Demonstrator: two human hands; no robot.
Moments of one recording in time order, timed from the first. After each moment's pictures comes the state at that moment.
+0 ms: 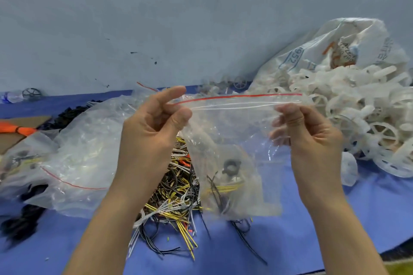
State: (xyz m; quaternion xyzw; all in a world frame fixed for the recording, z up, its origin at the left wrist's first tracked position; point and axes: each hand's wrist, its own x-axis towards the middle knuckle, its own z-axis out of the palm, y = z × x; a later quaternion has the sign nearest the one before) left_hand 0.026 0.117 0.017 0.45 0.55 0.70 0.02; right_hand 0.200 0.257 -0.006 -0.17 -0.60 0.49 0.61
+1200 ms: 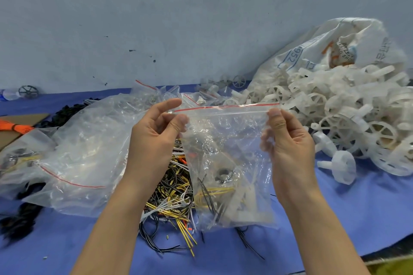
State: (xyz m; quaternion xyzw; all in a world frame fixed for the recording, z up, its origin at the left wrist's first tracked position) left_hand 0.012 0.126 -0.003 0.40 0.57 0.71 0.08; right_hand 0.176 0.253 -0.019 -0.19 -0.48 0.64 0.57
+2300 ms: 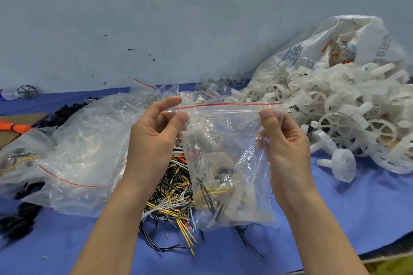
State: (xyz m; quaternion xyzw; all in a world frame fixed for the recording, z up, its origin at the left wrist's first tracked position) left_hand 0.017 0.125 -0.002 0.40 0.57 0.71 0.08; right_hand 0.174 0.250 -0.025 -0.18 -0.54 0.60 0.56
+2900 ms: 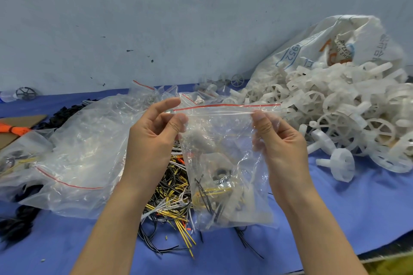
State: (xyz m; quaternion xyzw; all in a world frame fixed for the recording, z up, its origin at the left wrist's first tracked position) left_hand 0.017 0.125 -0.002 0.41 0.56 0.71 0.09; right_hand 0.177 0.248 -0.022 -0.18 -0.54 0.62 0.54
